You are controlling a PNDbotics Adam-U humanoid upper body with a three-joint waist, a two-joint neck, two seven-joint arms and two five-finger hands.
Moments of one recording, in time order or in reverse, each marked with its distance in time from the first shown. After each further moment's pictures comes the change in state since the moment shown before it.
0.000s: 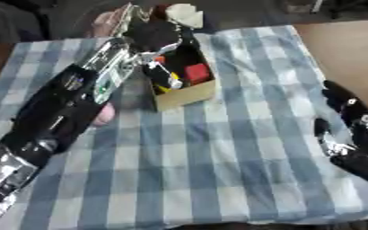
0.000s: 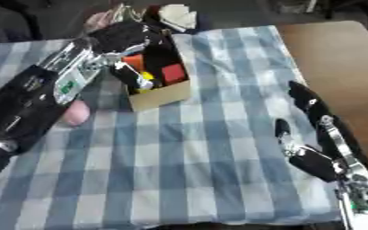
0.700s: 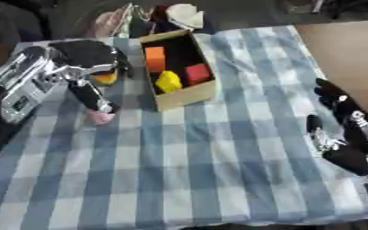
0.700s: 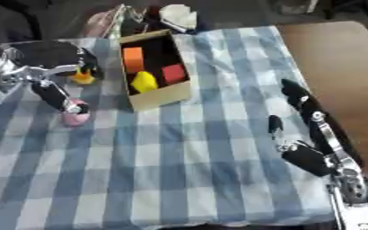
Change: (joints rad) left arm 0.238 0.241 0.052 -0.170 0.096 0.090 -0.311; right arm 0.008 -0.001 -0.013 0.000 0.004 0.008 -0.008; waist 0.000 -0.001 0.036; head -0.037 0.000
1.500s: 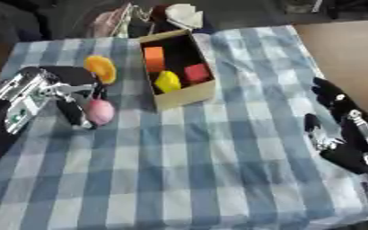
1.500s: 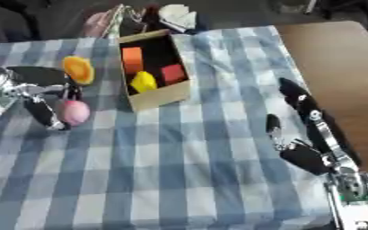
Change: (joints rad) left arm 0.000 -0.046 0.004 0.189 -0.088 -0.037 -0.074; right arm -0.001 0.000 -0.002 0.000 0.000 -0.002 -0.002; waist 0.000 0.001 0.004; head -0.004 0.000
